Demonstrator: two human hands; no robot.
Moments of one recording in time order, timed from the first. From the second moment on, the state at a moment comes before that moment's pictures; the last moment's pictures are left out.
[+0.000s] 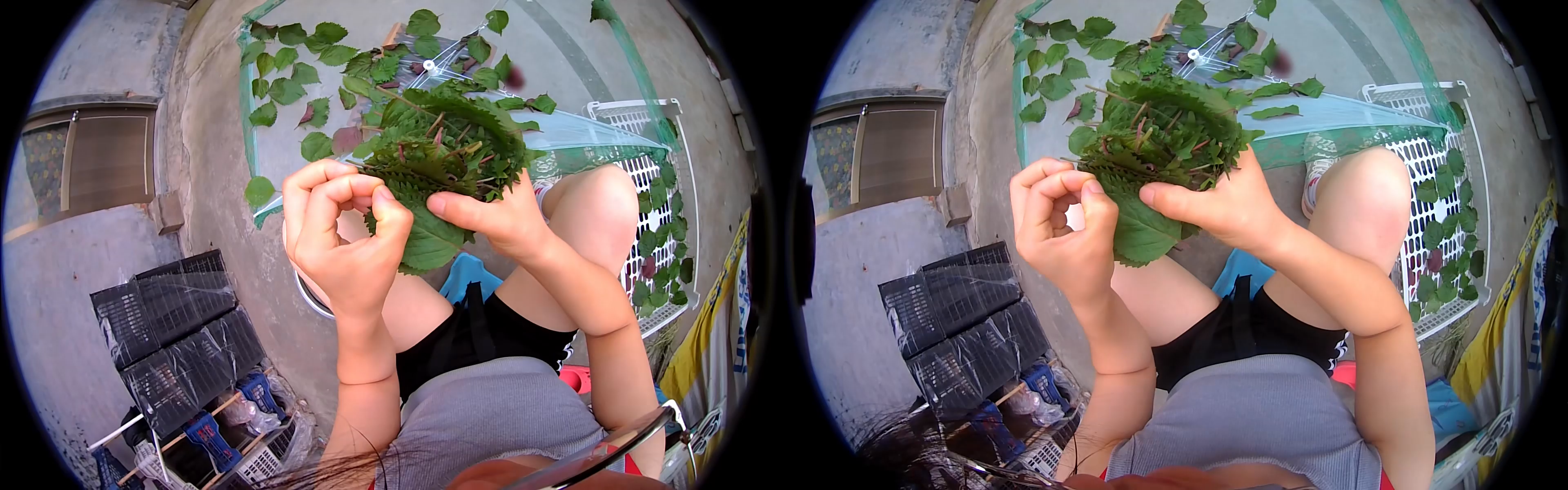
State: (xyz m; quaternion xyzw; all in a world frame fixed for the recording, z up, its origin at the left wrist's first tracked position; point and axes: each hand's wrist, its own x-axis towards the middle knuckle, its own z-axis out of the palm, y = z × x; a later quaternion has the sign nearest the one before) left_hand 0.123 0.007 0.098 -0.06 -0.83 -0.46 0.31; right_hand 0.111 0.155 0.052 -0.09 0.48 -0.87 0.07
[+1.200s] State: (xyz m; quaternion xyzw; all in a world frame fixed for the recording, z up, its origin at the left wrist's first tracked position) left_hand 0.172 -0.009 0.002 0.00 -0.89 -0.46 0.00; right_hand 0.108 0.158 0.054 -0.07 0.46 -0.88 0.07
